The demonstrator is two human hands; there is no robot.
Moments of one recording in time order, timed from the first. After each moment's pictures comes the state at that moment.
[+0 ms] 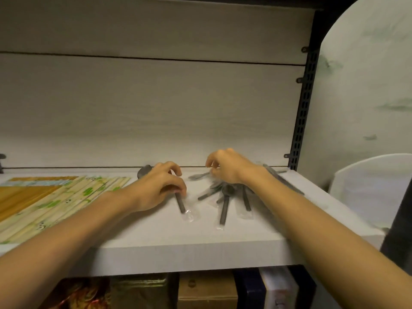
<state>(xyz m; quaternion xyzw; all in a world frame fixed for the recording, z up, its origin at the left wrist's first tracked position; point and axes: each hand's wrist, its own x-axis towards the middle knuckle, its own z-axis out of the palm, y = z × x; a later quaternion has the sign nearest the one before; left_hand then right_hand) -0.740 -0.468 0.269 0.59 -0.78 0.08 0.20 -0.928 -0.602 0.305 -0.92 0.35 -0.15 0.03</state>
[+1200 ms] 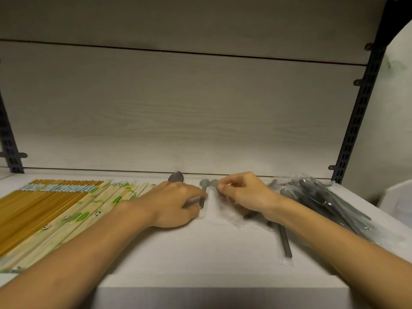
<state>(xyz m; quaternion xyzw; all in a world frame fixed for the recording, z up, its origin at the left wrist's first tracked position) -0.689 -0.464 0.272 0.66 -0.75 0.01 0.09 -0.871 -0.570 0.271 -0.81 0.36 -0.27 0.38</state>
